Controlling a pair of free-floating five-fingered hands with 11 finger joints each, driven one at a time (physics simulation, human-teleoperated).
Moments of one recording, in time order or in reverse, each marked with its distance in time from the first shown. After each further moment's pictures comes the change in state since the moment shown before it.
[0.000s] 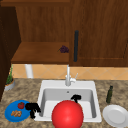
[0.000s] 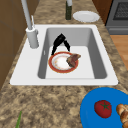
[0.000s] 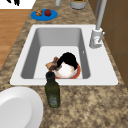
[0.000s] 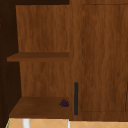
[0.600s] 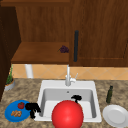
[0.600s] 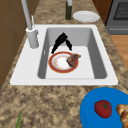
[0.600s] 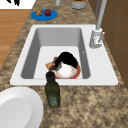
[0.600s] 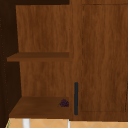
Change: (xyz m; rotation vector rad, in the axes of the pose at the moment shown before) left hand 0.000 0.000 0.000 0.000 0.000 0.000; right hand 0.001 0.007 0.015 -0.051 -0.006 0.010
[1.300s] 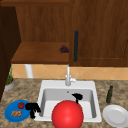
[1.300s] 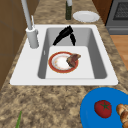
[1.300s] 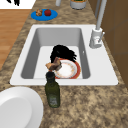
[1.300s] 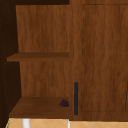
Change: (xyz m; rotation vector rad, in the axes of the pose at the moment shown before) left hand 0.000 0.000 0.000 0.000 0.000 0.000; right hand 0.016 -0.011 0.063 -0.186 -0.005 0.023
